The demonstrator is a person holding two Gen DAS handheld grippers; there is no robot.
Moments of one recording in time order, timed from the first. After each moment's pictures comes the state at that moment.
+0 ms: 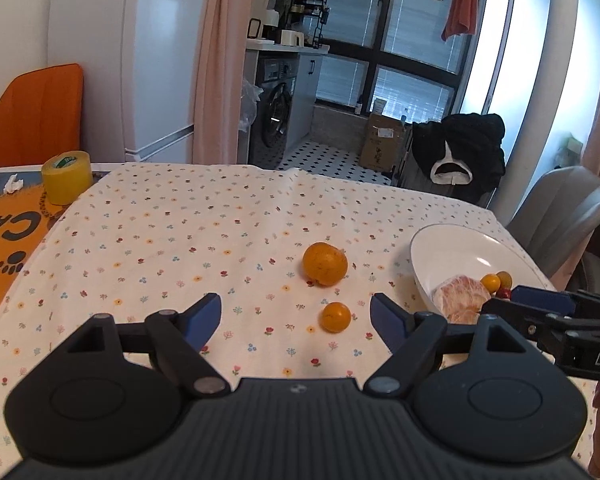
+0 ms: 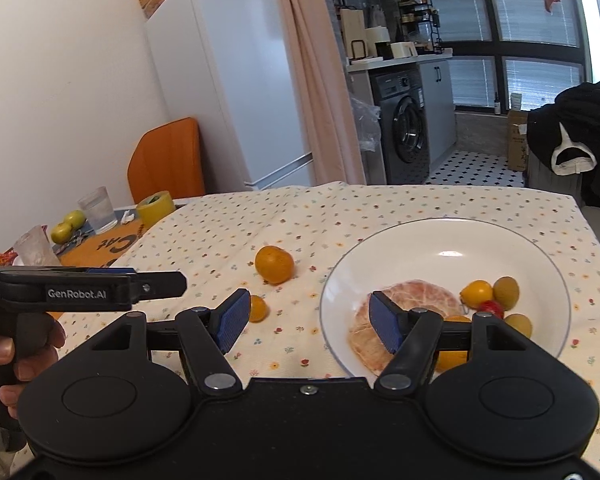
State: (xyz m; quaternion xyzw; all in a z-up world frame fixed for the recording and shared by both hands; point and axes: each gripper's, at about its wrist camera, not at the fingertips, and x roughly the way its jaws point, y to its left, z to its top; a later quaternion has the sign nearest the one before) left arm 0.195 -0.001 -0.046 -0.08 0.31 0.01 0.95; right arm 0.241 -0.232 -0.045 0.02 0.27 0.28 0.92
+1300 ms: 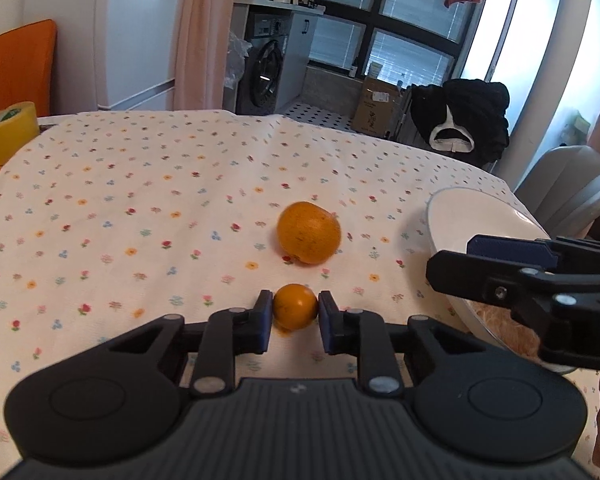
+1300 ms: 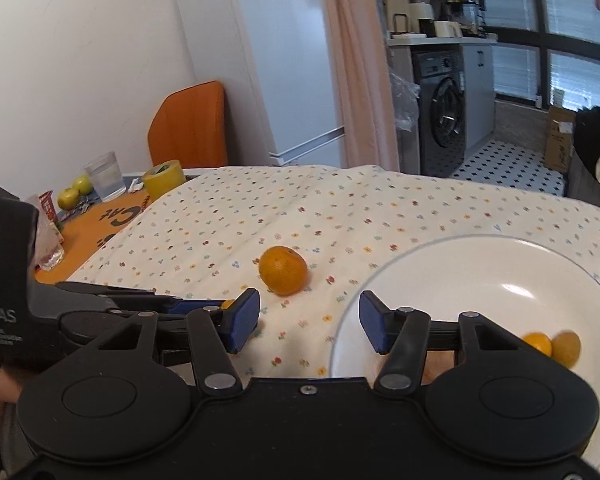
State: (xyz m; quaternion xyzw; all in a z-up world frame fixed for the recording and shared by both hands) left arm 0.254 -0.010 -0.095 -0.10 0.36 -0.01 0.93; right arm 0.297 -0.194 -0.054 -0.03 0.30 0.33 0.89
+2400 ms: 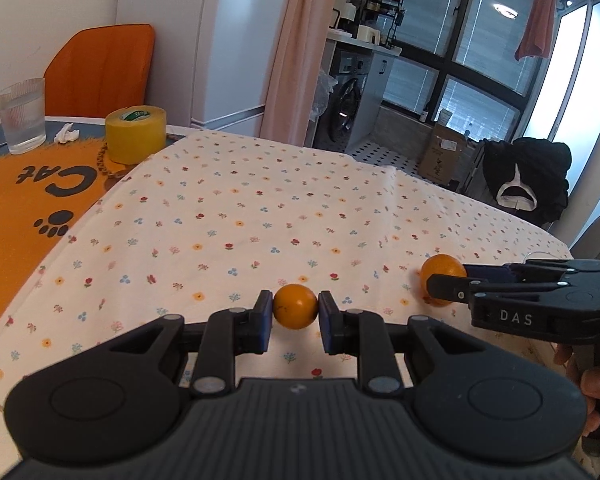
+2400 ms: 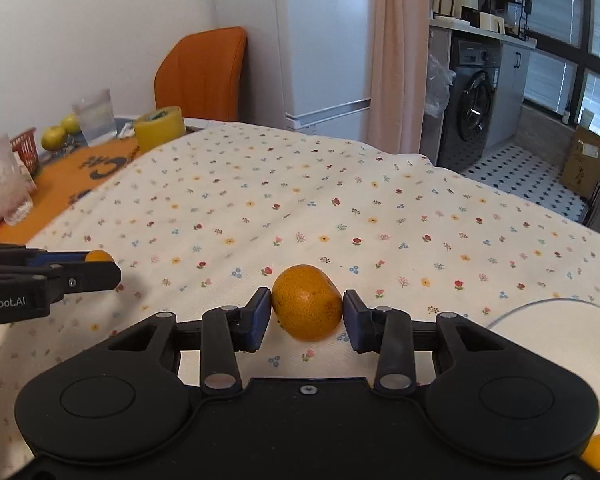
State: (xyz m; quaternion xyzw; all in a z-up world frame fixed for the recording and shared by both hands) left arm 0.214 0.072 -0.075 -0.13 0.31 0.10 0.93; right arm 0.343 -0.112 -0.080 -0.11 0.33 0.34 0.87
